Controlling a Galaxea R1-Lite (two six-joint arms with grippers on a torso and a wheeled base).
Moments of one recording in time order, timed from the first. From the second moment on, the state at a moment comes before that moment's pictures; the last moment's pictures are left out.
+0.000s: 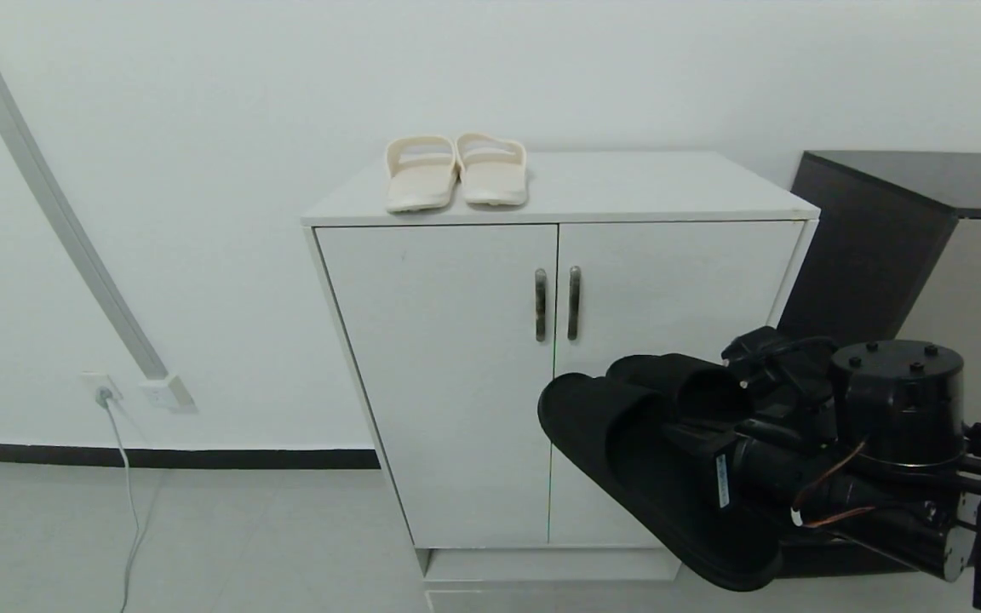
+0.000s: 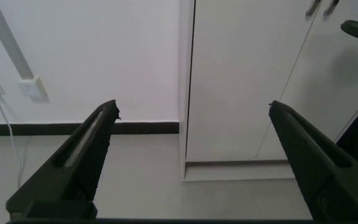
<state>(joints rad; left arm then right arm) 0.00 0.00 0.00 0.00 0.01 -0.01 0.66 1.62 -0.59 -0.70 -0.10 0.07</state>
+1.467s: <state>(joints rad) 0.00 0.03 0.00 0.00 0.02 -0.01 0.67 1.62 -0.54 -0.78 -0.09 0.05</state>
